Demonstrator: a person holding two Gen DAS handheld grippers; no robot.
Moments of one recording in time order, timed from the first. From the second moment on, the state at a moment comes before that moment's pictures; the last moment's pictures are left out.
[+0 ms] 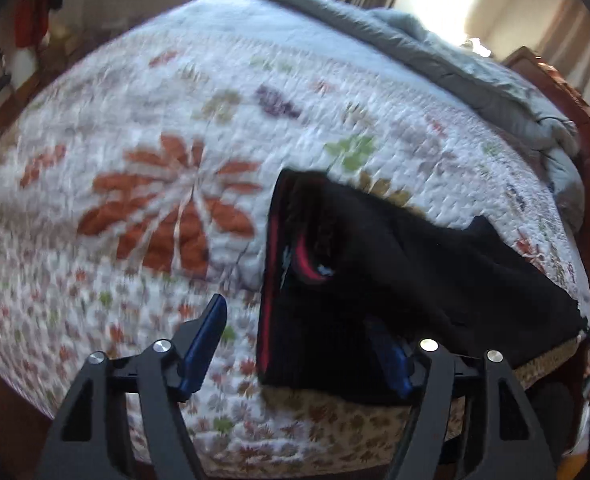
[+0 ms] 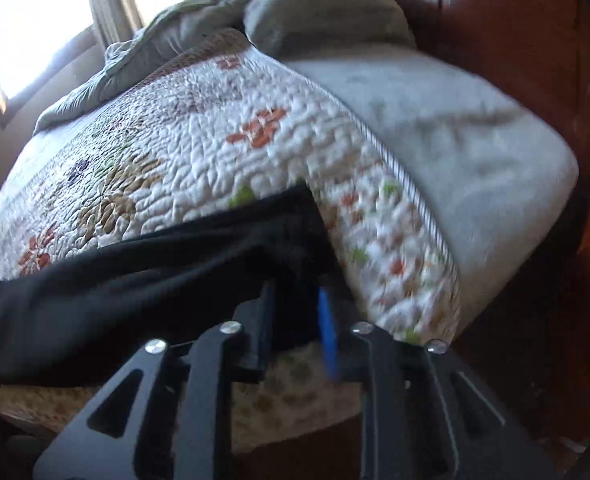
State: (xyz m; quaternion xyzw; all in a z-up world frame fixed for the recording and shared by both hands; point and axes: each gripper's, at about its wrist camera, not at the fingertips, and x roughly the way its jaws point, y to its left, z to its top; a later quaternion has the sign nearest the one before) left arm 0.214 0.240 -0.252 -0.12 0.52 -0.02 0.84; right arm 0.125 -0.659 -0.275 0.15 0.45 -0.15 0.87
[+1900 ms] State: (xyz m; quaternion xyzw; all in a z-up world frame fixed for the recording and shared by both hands) left arm 0.182 0.222 -0.302 -0.26 0.51 0.03 0.82; right arm 0.094 -0.700 -0.281 0.43 0.41 -0.16 0.79
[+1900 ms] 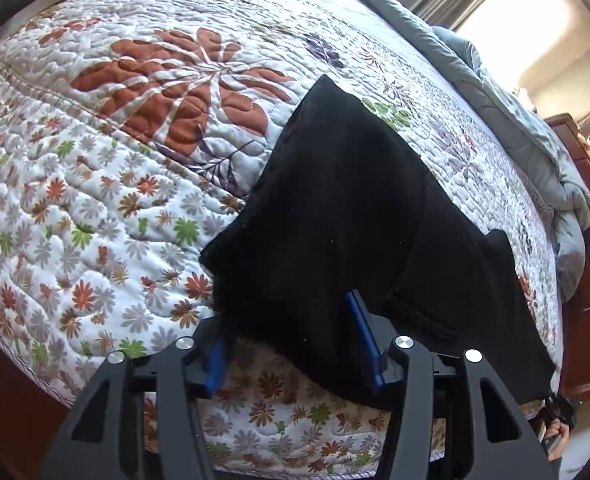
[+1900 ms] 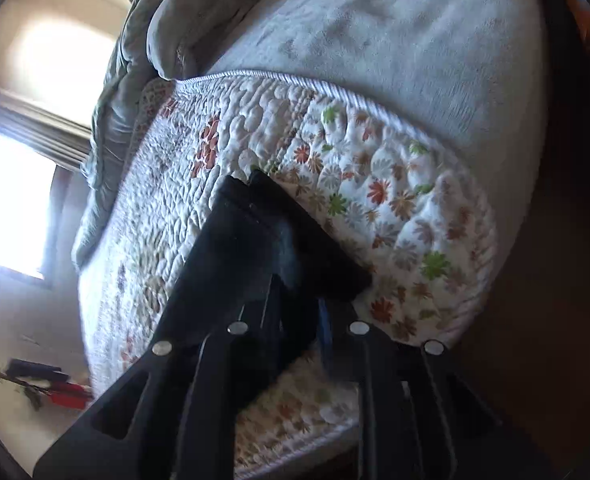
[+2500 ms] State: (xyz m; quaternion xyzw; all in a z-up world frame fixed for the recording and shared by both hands) left arm 0.195 0.204 -0.304 -0.23 0.53 0.01 0.81; right arm 0.243 -0.500 -0.186 -0.06 0.59 0.21 0.78
